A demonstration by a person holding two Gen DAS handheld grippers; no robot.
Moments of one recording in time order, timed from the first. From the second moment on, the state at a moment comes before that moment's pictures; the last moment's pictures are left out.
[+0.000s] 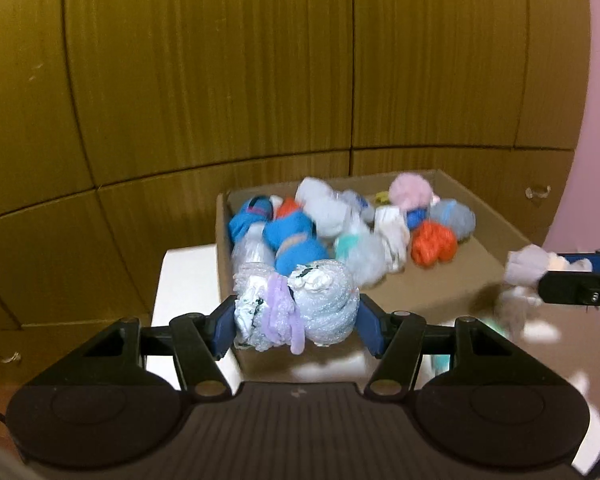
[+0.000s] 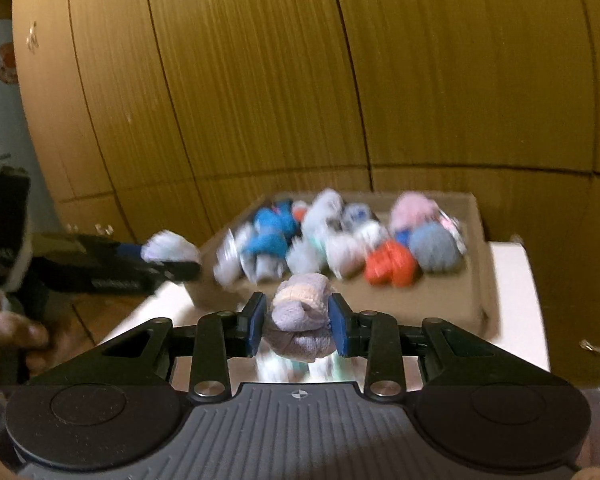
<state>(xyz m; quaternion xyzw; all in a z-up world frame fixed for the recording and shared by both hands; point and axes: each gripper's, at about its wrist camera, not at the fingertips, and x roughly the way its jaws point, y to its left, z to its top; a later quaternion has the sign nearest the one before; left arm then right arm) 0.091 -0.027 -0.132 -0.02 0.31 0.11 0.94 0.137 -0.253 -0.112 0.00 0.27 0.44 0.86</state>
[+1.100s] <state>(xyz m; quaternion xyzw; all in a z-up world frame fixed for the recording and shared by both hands) 0.133 -0.029 -0.169 0.07 0.35 0.11 0.93 0.217 -0.135 -0.160 -0.01 0.36 0.49 0.80</state>
